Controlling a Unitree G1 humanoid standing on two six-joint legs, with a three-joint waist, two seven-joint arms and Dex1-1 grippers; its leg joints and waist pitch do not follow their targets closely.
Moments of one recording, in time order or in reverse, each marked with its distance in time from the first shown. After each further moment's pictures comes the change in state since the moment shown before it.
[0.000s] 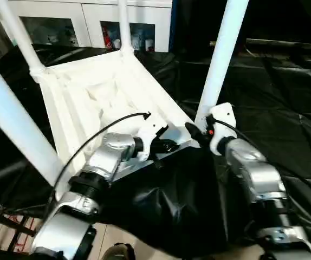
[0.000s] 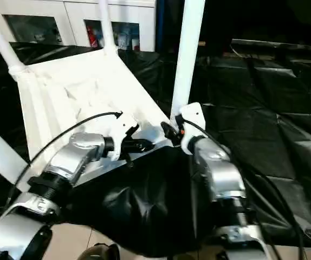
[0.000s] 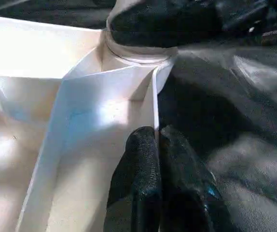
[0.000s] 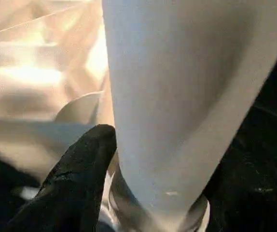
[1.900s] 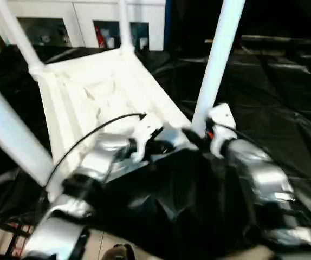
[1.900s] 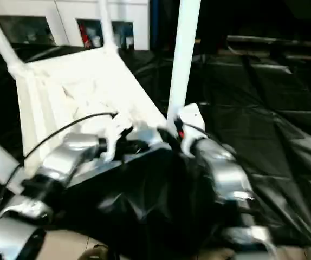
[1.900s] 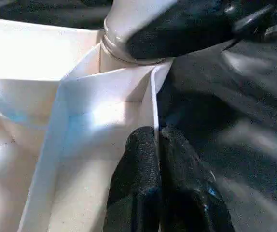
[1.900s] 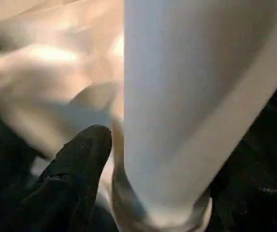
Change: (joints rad) left arm 0.037 0.055 -0.013 -0.062 -0.015 -0.015 -0.094; right arm 0.034 -0.083 0.056 -0.060 0.012 -0.007 0.138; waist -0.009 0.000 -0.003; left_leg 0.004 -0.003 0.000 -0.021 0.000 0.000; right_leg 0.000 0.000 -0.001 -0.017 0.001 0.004
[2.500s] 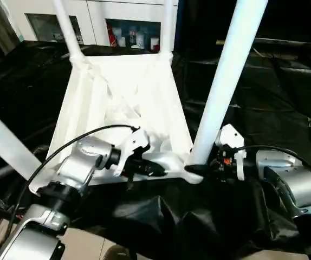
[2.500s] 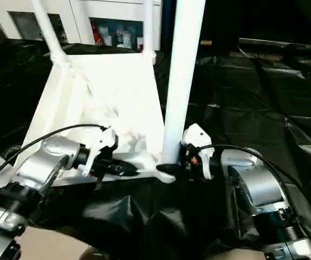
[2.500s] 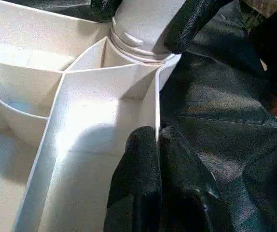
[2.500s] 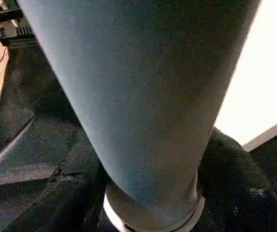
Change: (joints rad) left arm 0.065 0.125 -0.066 -0.123 -0.039 0.027 -0.276; right arm 0.061 -0.197 0.077 -0.121 0.116 0.069 0.401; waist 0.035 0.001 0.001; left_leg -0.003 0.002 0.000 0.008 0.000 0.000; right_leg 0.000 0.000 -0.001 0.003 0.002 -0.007
